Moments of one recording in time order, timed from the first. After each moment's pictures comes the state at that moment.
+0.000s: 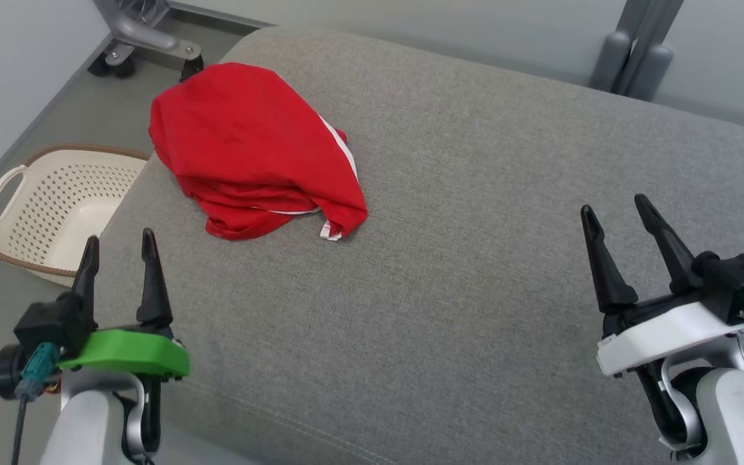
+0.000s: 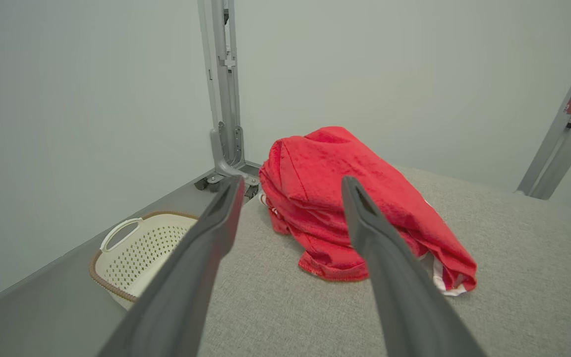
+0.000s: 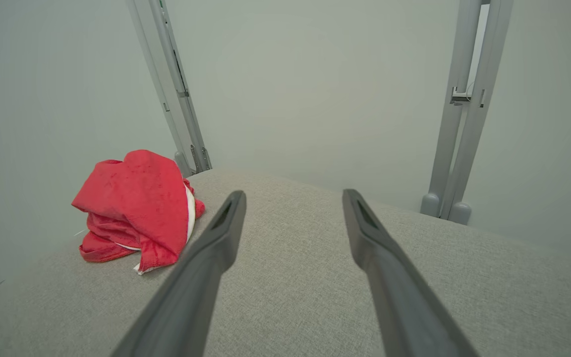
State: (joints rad) left arm -0.21 0.18 -0.09 0.28 -0.36 0.02 -0.26; right arm -0.10 -0.15 0.06 -0.10 0.21 0.13 -0.04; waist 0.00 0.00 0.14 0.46
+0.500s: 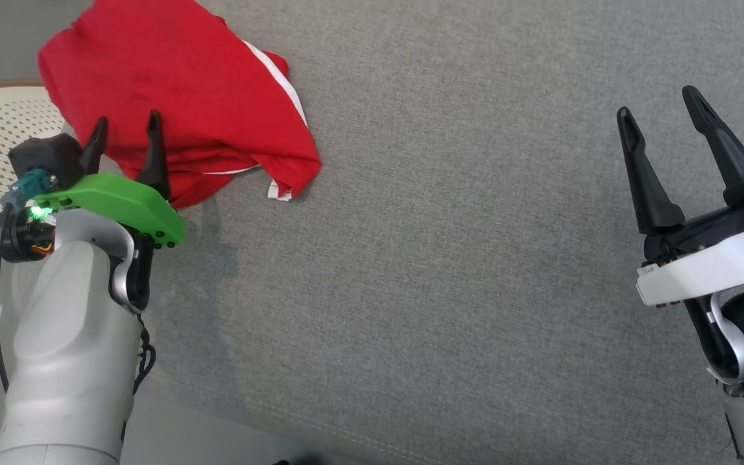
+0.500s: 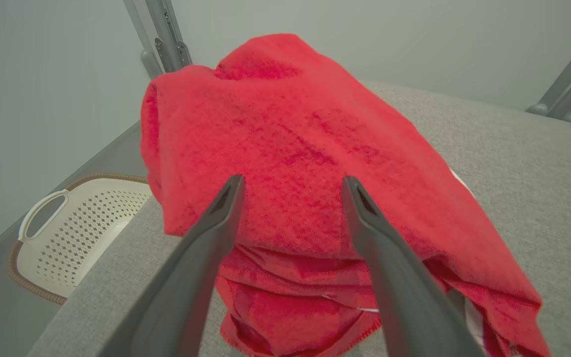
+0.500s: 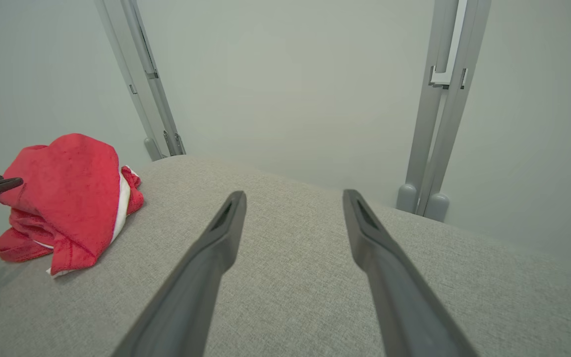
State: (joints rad) left arm -0.73 0.16 -0.13 0.77 -0.40 -0.08 -0.16; right arm -0.26 -0.28 0.06 -0.25 0.21 0.13 0.07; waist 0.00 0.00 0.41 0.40
